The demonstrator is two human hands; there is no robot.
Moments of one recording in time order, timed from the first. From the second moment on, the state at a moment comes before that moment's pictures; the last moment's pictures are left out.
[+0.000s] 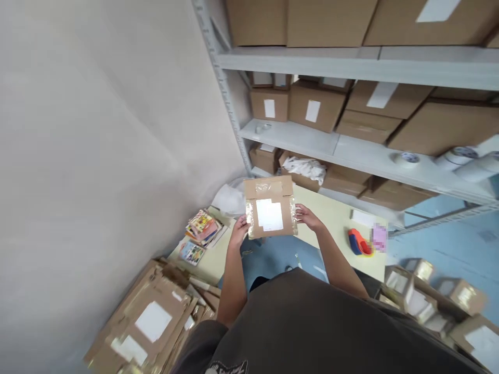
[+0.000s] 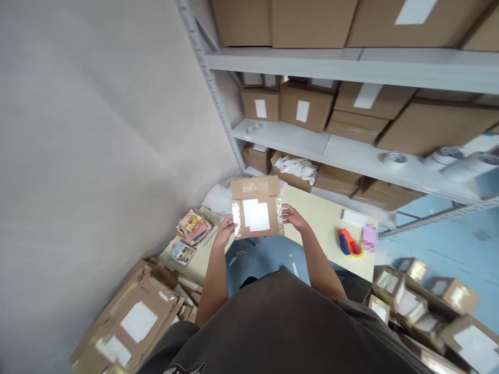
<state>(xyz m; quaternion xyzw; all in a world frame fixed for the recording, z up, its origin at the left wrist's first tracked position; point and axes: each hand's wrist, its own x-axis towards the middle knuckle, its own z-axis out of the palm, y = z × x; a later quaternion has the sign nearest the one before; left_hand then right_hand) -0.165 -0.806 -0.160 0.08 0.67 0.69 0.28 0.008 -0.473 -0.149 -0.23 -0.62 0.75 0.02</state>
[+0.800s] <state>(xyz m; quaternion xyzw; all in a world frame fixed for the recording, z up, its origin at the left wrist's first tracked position) -0.301 -0.577 -0.237 0.19 0.57 0.56 0.57 0.033 -0.396 -0.170 -0.42 -0.50 0.73 0.19</state>
